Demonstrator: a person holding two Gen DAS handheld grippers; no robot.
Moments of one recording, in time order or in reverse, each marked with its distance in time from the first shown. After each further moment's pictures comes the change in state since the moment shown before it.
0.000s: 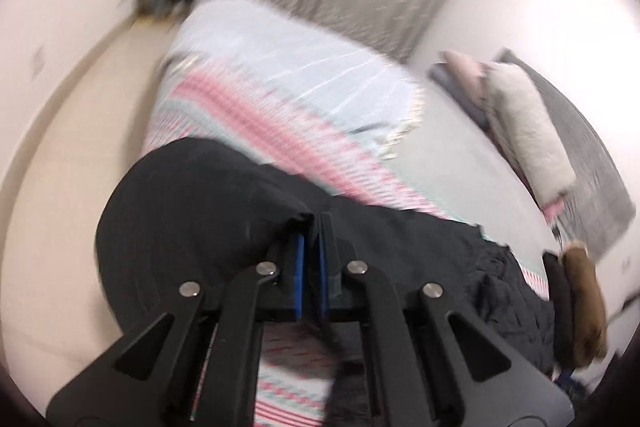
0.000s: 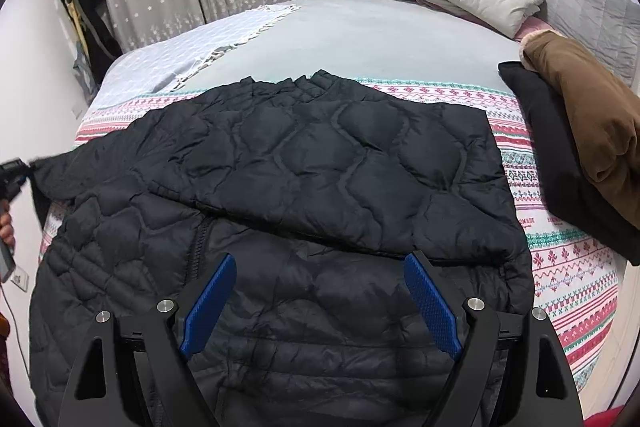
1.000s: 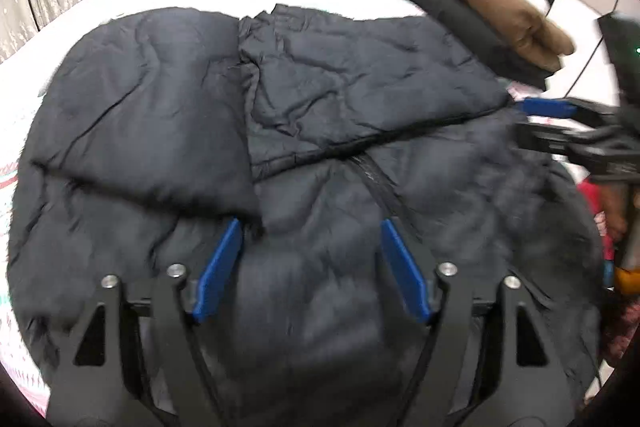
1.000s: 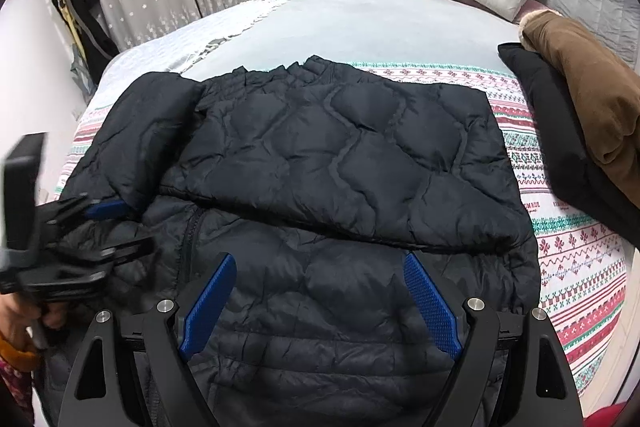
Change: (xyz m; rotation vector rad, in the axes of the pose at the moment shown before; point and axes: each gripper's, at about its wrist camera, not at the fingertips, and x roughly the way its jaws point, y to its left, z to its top) left arm 0.029 -0.214 -0.169 0.793 0.465 -0.383; right arm 0.011 -0.009 -0.004 0.033 0.044 0.018
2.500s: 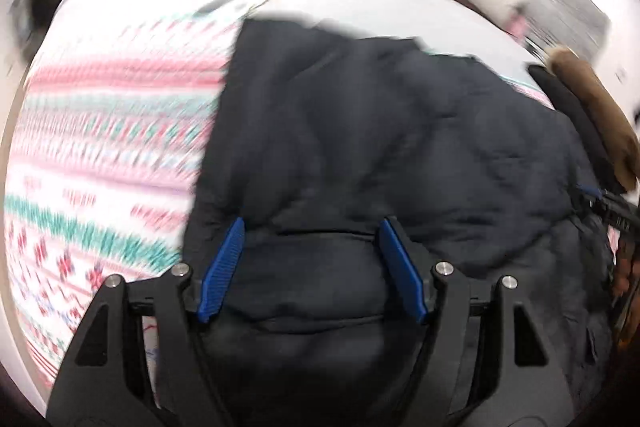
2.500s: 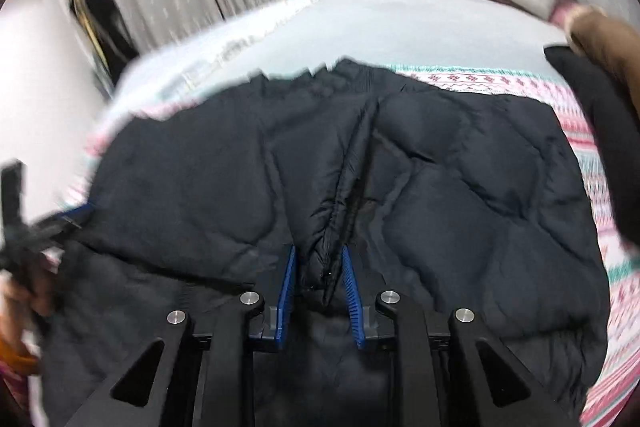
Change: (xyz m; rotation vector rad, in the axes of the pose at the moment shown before) left arm -0.008 0.172 -0.043 -0.434 -0.094 0.253; right arm 0.073 0.015 0.039 -0.041 -0.005 0.082
